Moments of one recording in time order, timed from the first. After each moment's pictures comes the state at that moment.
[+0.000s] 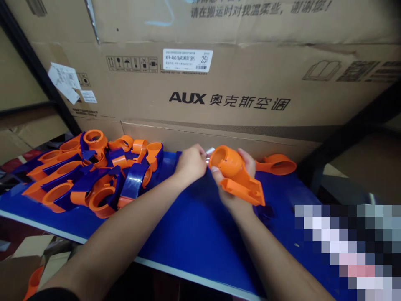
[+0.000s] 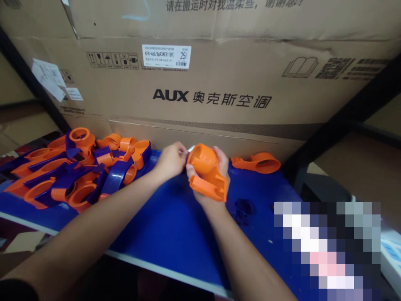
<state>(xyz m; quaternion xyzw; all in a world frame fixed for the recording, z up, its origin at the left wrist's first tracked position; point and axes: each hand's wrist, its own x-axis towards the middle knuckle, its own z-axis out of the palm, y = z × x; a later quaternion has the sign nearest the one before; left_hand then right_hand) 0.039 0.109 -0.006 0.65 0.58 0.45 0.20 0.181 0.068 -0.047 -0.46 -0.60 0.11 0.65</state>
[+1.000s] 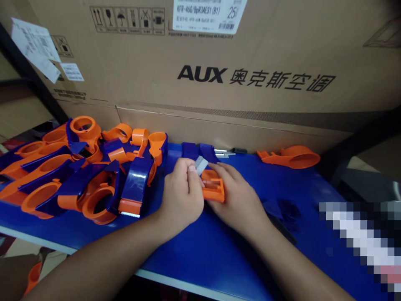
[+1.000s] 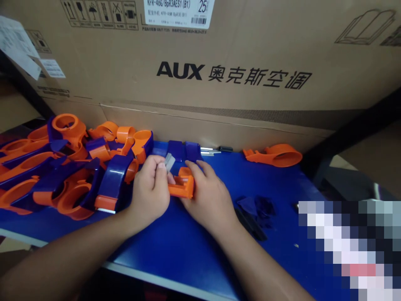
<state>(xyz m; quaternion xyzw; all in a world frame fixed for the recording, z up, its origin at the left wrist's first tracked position) -0.011 0.015 -0.039 0.60 0.51 0.58 0.20 0.157 0.035 -0.043 -0.52 -0.80 0.04 0.28</state>
